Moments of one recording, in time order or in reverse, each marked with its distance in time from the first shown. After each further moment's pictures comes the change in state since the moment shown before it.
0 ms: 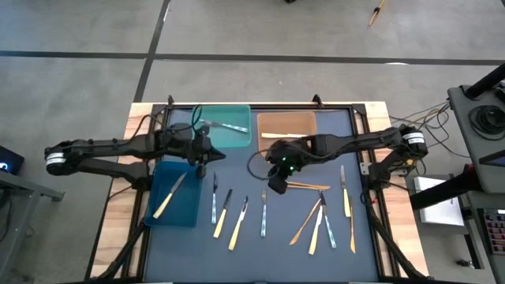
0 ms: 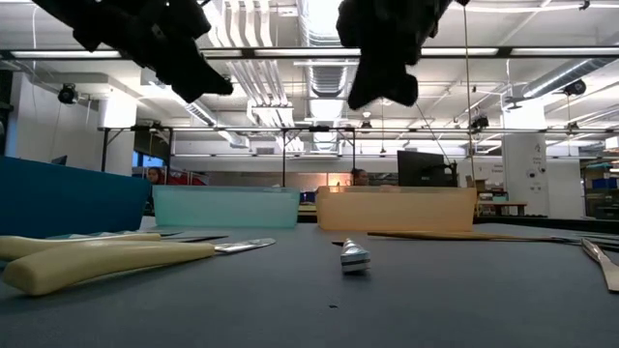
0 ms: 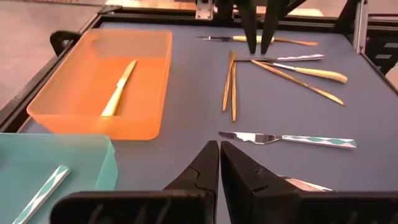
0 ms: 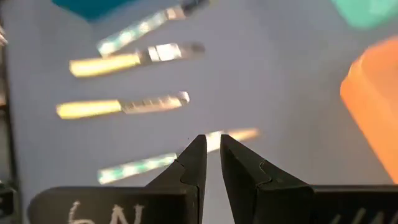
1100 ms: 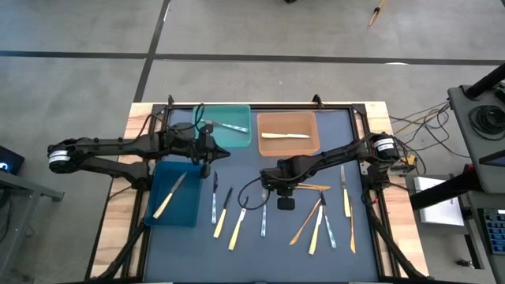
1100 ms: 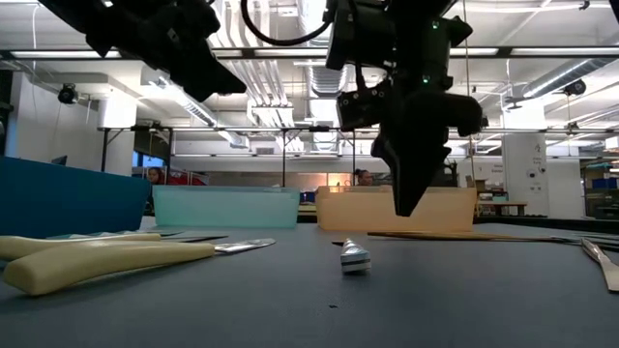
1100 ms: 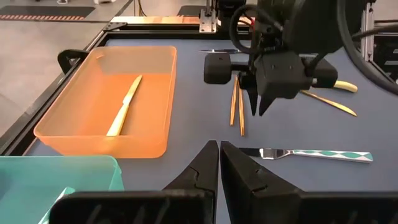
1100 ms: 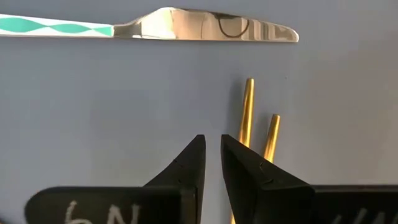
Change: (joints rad) left arm 0.001 0.065 0.009 0.102 -0.010 0.027; right arm 0.079 0.272 -0.001 -0.156 0.063 -0.318
